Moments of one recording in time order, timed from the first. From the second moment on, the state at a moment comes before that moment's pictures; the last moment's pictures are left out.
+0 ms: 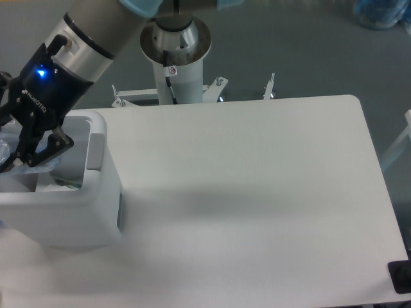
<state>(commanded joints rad) 2.20 -1.75 -1.41 -1.00 0.69 0.57</state>
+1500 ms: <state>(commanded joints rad) 2.68 -1.87 -1.48 -1.01 0.84 0.74</state>
